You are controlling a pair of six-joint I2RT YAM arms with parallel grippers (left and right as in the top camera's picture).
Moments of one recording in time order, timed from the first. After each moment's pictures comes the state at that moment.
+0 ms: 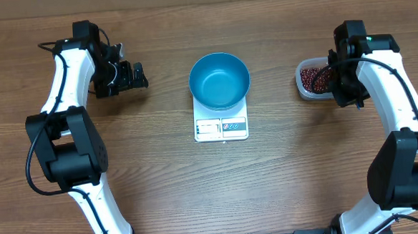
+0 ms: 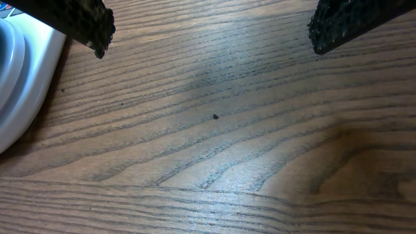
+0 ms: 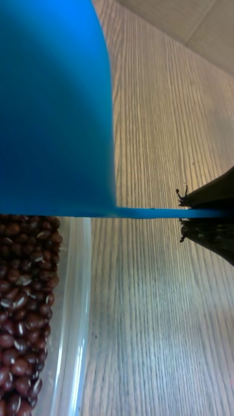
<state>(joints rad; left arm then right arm) 0.12 2.20 1.81 -1.07 0.31 0.01 -0.05 1.82 1.50 -1.20 0.39 -0.26</state>
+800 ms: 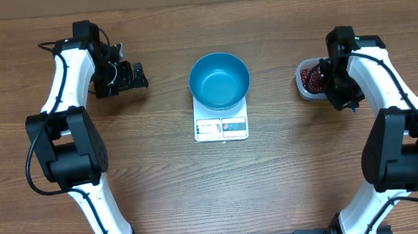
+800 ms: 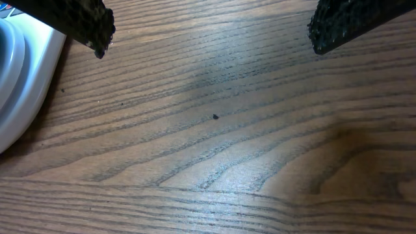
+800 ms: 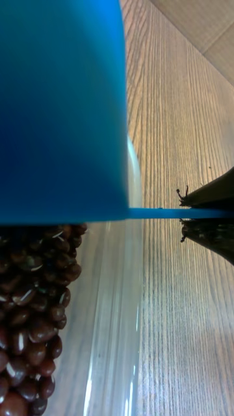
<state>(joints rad) 0.12 2.20 1.81 -1.07 0.31 0.01 -0.05 1.96 1.50 -1.19 0.40 -0.36</state>
